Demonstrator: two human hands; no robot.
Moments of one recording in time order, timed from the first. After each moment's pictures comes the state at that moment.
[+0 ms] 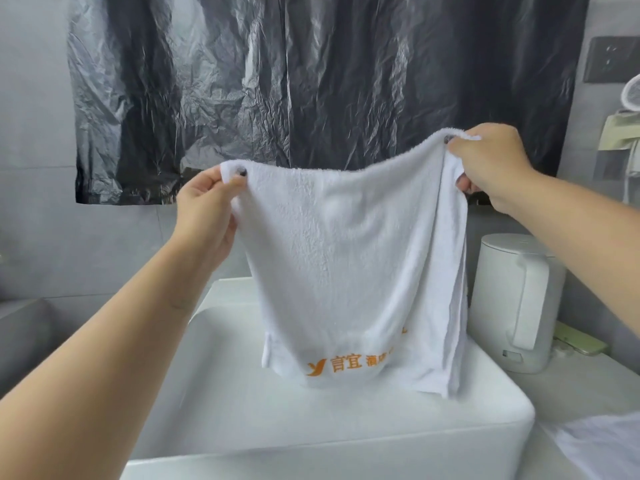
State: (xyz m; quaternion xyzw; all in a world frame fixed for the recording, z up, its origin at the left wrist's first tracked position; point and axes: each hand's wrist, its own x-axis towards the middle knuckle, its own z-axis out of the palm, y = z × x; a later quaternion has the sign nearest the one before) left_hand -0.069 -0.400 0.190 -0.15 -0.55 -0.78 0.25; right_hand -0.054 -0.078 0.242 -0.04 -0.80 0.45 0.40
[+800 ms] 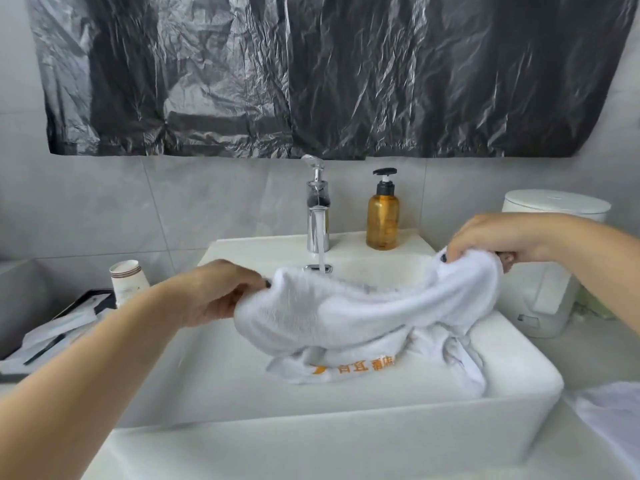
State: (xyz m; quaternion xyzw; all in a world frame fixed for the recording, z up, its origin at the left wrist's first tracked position) left_hand -0.088 -0.431 0.066 0.02 -0.78 -0.61 -0.14; right_hand -0.073 -0.049 0.127 -0.03 -0.94 0.33 -0.10
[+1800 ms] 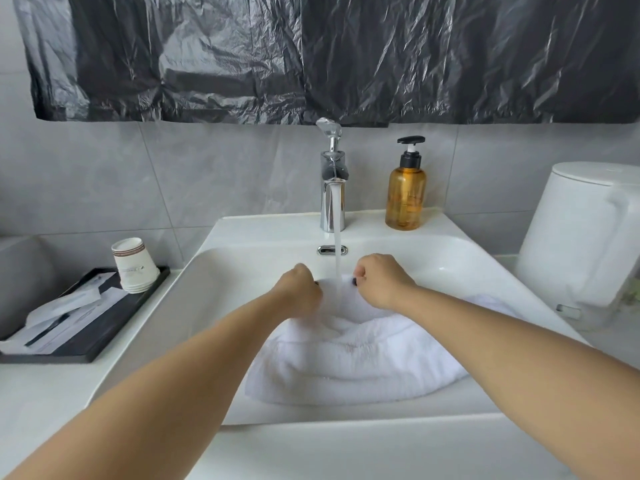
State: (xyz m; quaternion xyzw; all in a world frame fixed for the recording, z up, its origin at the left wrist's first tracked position) left_hand -0.139 -0.355 -0.008 0.01 -0.98 -0.21 -0.04; right_hand -0.162 -0.188 -0.018 0.07 -0.97 0.22 0.06
